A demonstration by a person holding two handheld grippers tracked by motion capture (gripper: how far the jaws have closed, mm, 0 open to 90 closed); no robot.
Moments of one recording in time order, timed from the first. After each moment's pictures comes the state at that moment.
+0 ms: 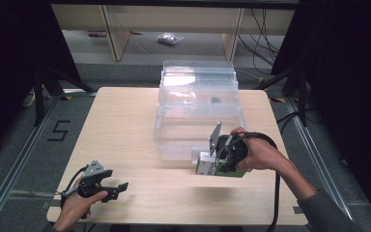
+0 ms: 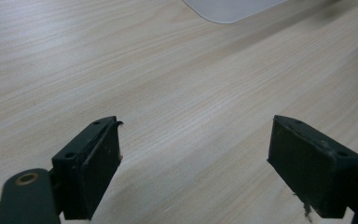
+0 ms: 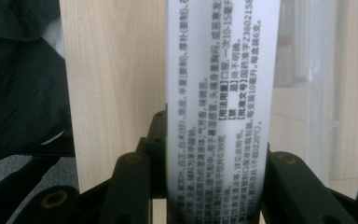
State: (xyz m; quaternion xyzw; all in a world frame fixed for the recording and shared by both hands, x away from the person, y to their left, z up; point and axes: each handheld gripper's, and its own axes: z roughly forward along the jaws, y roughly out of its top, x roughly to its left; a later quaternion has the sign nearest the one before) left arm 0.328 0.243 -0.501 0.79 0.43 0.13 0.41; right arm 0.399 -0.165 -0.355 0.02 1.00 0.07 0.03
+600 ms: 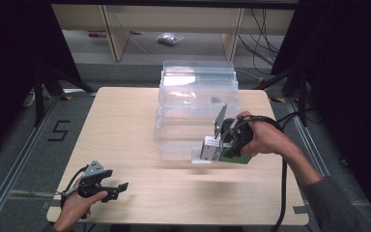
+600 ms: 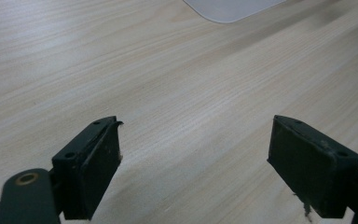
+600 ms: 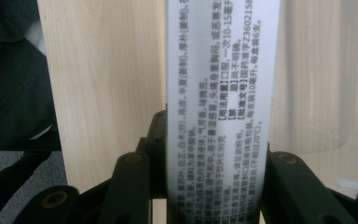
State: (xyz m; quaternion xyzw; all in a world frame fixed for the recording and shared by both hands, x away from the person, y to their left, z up) left arm 0.327 0.243 -0.502 0.79 0.43 0.13 0.41; right arm 0.423 -0.174 -0.319 0.05 1.00 0.06 0.05
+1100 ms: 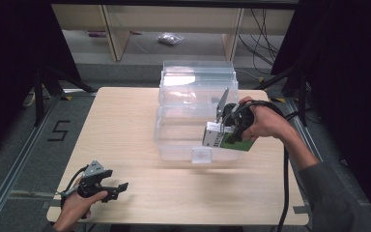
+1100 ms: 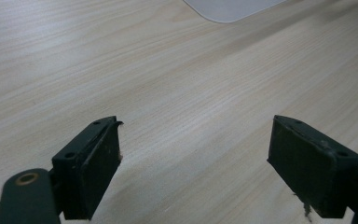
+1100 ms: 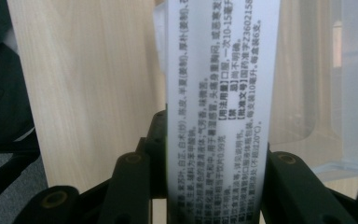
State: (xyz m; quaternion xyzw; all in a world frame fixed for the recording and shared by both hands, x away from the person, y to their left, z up) left arm 0.328 0.243 -0.502 0.79 0.43 0.13 0.42; right arm 0.456 -0.179 -0.303 0.07 0.99 0.06 0.05
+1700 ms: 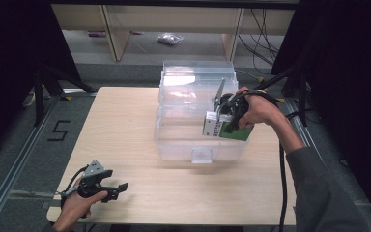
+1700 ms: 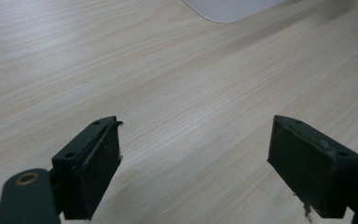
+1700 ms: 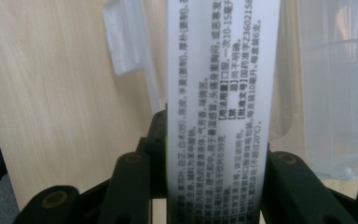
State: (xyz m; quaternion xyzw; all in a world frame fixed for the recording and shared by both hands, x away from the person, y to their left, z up) left arm 0.328 0.243 -0.503 0.79 0.43 0.13 0.42; right arm 0.499 -0.178 -0.313 0.09 0.99 0.04 0.05
